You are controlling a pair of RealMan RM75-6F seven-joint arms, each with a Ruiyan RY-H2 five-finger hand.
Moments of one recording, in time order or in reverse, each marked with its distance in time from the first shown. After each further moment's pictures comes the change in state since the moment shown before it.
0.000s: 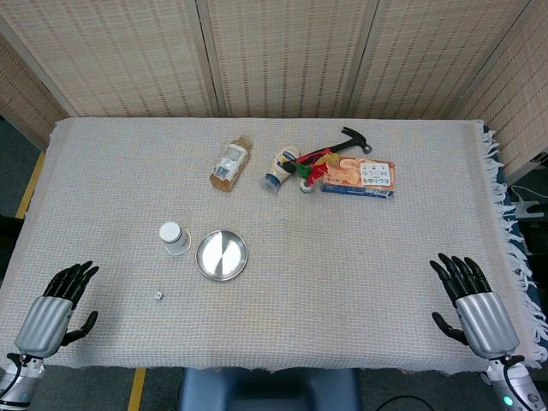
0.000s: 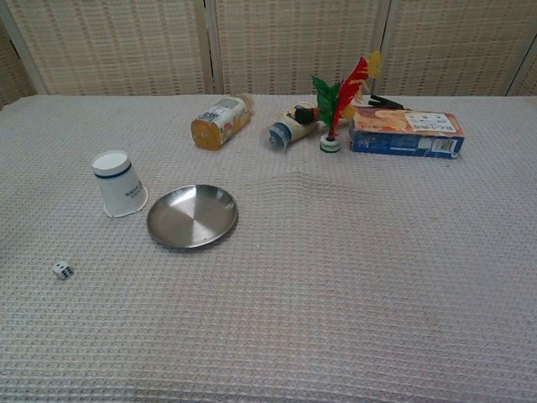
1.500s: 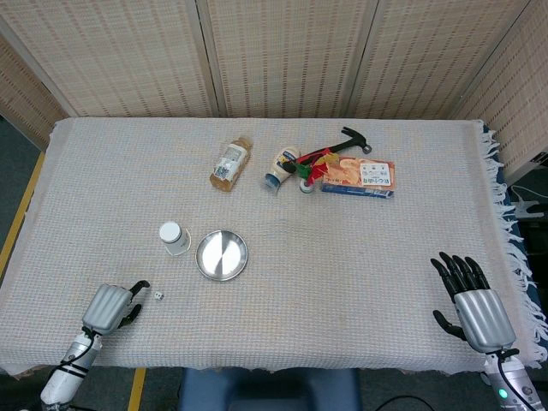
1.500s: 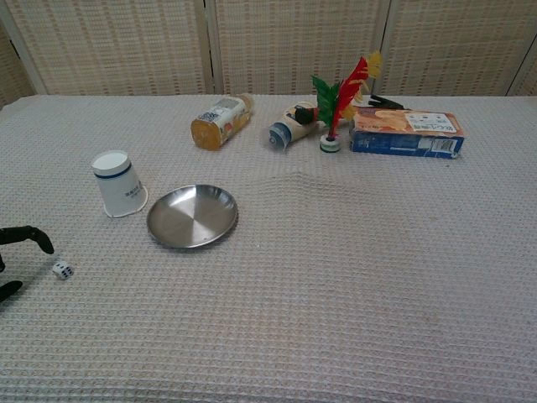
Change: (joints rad) left arm -0.147 -0.409 -0.005 0.511 -0.008 -0.179 0.046; right arm 0.015 -0.007 0.018 -0.016 0.084 -0.075 -0.048
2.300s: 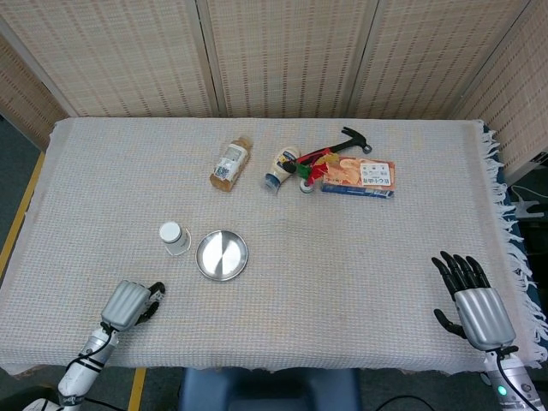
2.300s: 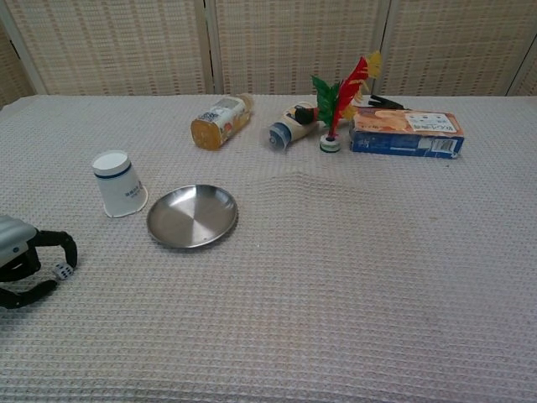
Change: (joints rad) left arm -0.049 -0.051 0.016 0.025 0.017 -0.007 -0.001; right arm 0.005 0.001 0.004 -0.006 0.024 -0.014 -0.013
